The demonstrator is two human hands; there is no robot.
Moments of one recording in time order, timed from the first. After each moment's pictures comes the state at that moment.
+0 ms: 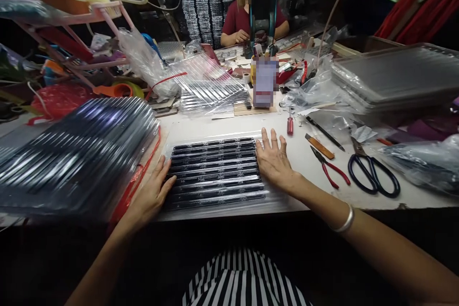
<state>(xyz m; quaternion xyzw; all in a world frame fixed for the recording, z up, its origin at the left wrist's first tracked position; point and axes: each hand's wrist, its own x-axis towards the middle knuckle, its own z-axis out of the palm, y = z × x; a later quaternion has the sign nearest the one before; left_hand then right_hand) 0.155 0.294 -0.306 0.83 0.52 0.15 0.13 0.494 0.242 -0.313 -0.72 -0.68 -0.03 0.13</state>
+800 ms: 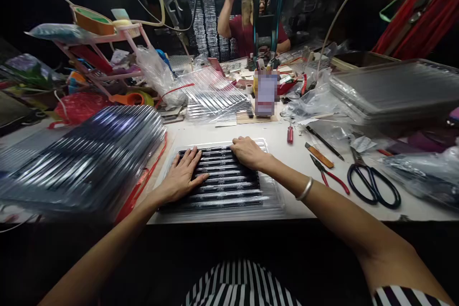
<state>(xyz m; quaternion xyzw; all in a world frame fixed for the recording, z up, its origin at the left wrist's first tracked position) 0.215 0.320 -0.291 0.90 0.43 0.00 0.04 0.460 0.302 -0.259 -0.56 -0.83 0.00 -0.01</state>
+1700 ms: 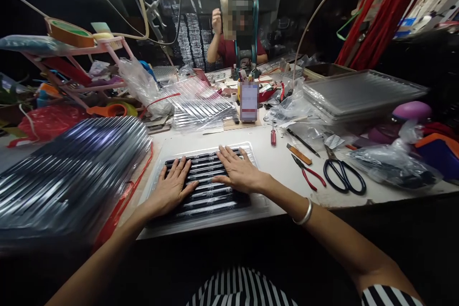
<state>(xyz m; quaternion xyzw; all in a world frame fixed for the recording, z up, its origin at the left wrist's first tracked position) 0.222 0.312 -0.295 0.89 0.45 -0.01 0.01 0.460 0.245 -0.275 -0.58 -0.80 0.10 0.06</state>
